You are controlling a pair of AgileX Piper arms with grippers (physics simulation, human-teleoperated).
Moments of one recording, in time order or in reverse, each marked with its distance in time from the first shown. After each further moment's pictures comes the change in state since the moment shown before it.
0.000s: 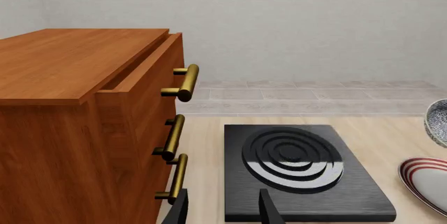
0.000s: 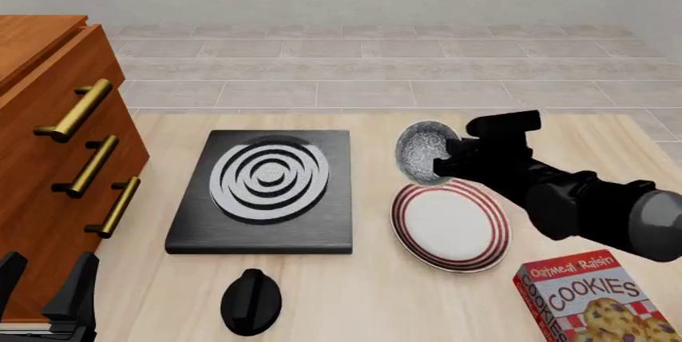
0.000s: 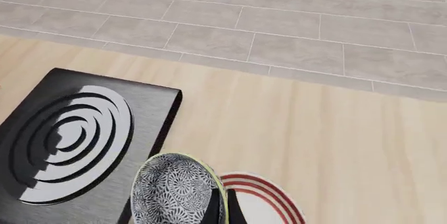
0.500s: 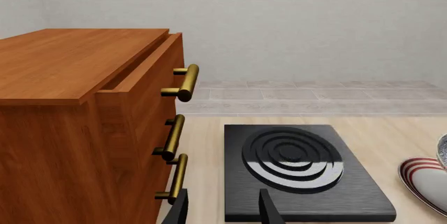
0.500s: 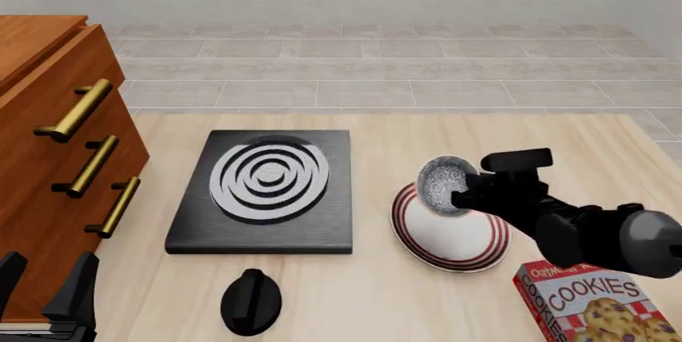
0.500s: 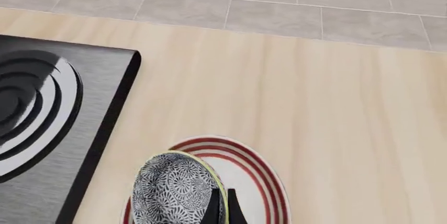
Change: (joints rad) left arm 0.000 0.000 0.000 0.000 0.000; right arm -0.093 0.080 0.141 -0.120 -0.029
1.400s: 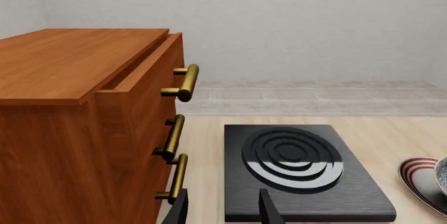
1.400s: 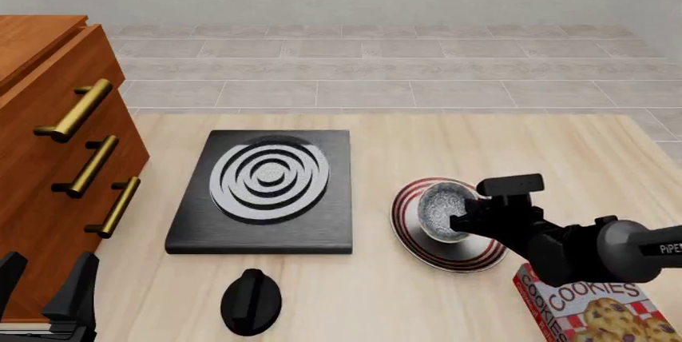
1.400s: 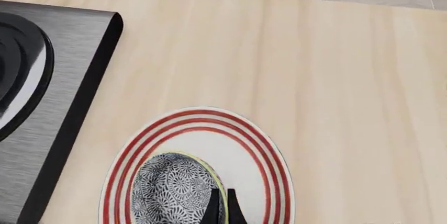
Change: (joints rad) left arm 0.000 0.000 0.000 0.000 0.000; right arm -0.011 0.117 0.067 -0.099 -0.006
